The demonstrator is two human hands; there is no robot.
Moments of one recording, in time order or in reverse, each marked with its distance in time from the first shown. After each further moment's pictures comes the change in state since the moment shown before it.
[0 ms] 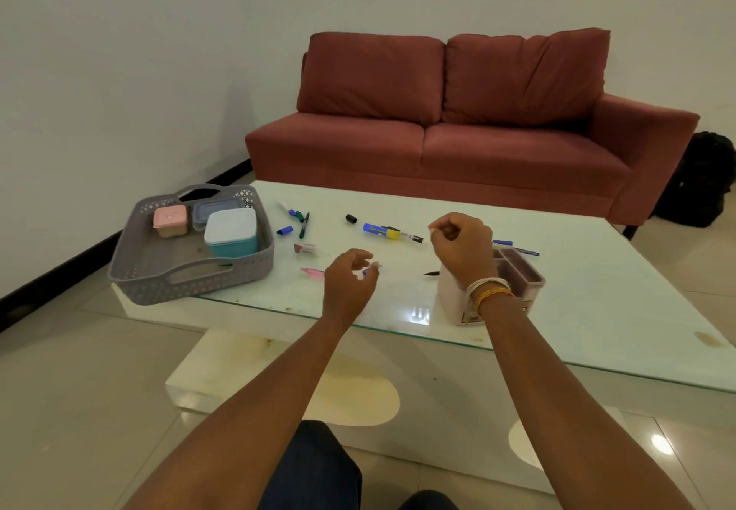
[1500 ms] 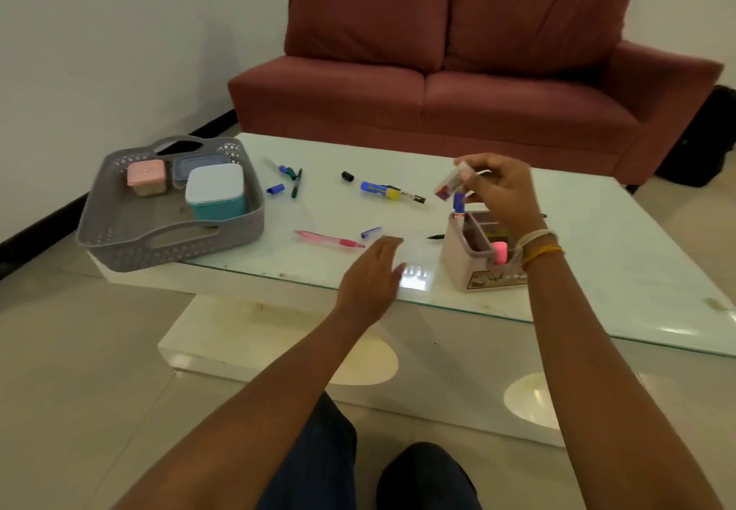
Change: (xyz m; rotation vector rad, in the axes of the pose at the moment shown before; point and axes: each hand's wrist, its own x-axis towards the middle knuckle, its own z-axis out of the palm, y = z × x) left_hand -0.032 -0.026 0.029 0.372 -0.277 0.352; right_hand 0.021 0.013 -0.030 0.361 -0.169 0.122
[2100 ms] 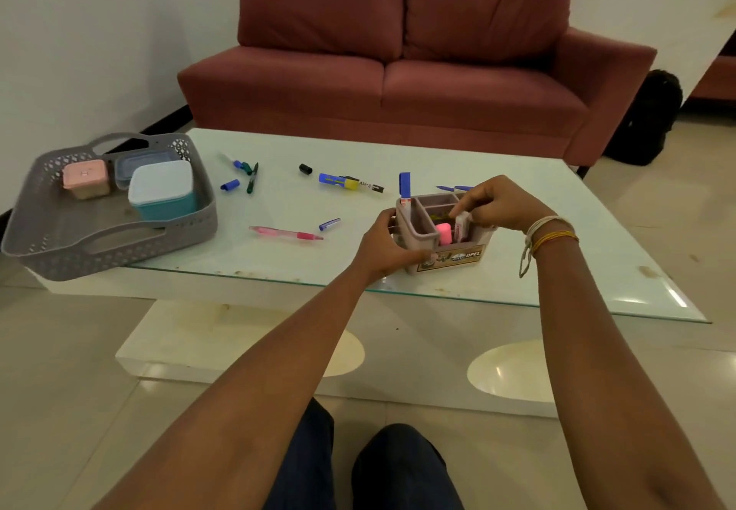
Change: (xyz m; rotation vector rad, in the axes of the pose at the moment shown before) left_hand 0.058 0.056 0.036 -0.594 -0.306 -0.342; right_hand -0.014 0.012 -0.081 -0.533 -0.392 0.257
